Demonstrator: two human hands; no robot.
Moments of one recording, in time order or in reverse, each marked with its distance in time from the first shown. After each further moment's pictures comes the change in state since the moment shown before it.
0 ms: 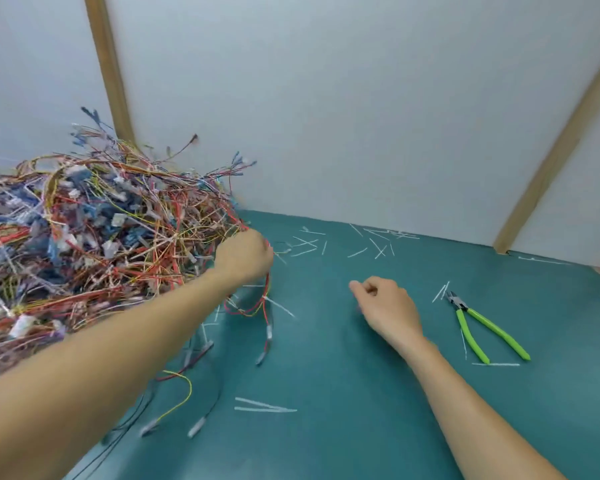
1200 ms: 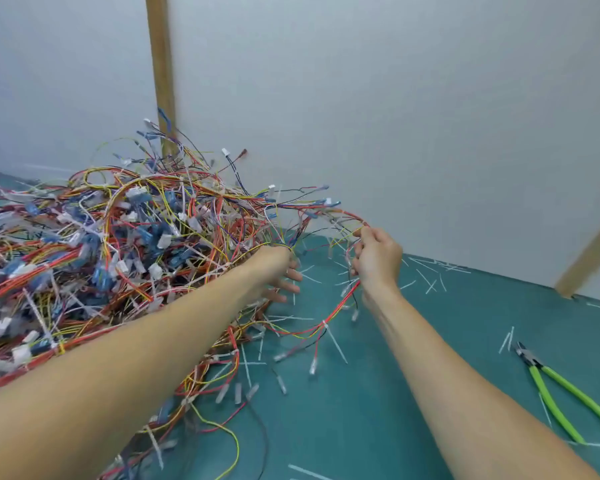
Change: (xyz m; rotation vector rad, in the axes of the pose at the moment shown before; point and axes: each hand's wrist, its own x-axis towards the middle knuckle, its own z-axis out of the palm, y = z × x) left_hand 0.028 -0.038 -0.030 -0.994 -0.439 -0.431; right_hand 0.089 -0.140 0.059 0.892 0.387 0.026
